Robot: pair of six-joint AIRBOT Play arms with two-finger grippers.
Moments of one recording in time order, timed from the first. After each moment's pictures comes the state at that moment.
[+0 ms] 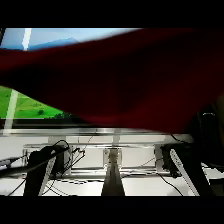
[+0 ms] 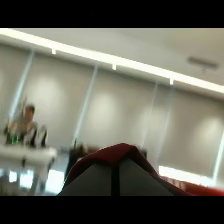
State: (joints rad) left arm 0.07 -0.34 0.95 1.06 -0.06 -1.35; right arm -0.07 -0.61 1.62 -1.10 0.89 1.29
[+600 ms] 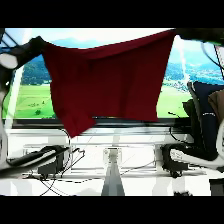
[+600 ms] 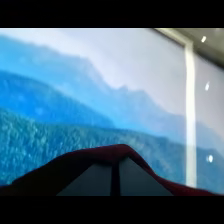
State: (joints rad) left arm 0.10 -1.31 1.17 1.05 -0.45 -1.51; right arm -0.07 -1.36 1.54 -1.15 0.92 1.33
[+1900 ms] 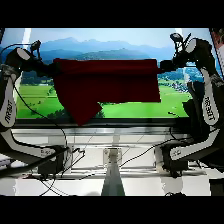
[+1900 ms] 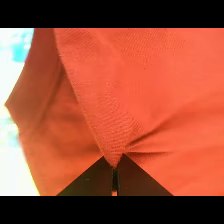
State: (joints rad) left arm 0.16 -1.65 1.38 1.22 -1.06 -1.40; right arm -0.07 -1.68 1.52 -1.46 1.17 1.32
